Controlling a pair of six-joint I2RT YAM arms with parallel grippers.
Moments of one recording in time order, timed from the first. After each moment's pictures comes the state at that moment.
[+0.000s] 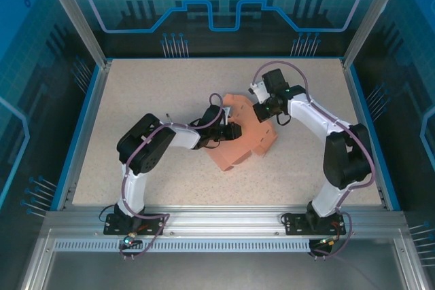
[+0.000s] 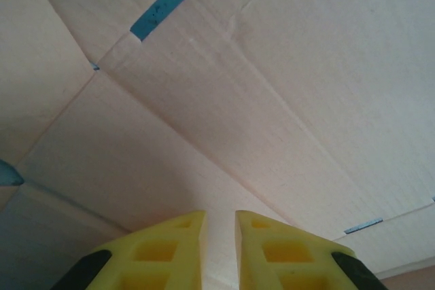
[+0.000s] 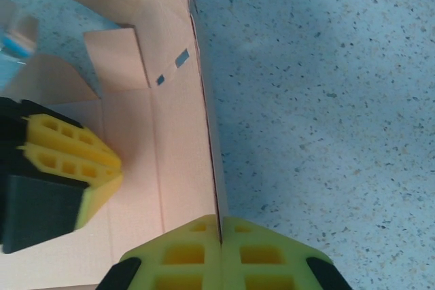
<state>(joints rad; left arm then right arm) -0.62 2.05 1.04 0.35 0.31 -0.72 0.36 1.71 1.32 -0.68 -0.09 -0.14</state>
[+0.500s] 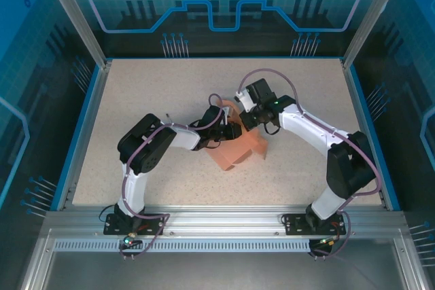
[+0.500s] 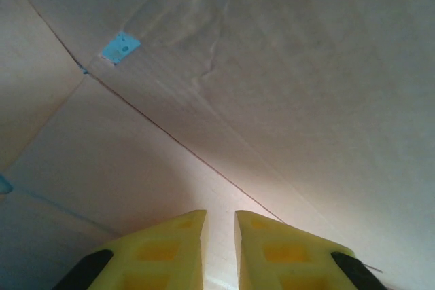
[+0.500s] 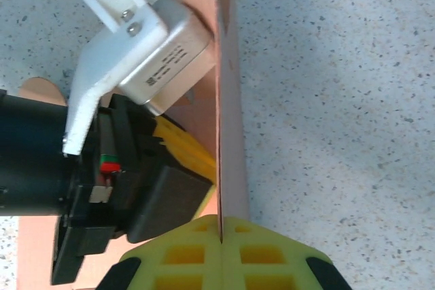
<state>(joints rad) -0.62 2.05 1.02 0.40 0.29 -0.75 0.53 1.64 1.24 -0.60 -0.05 -0.06</state>
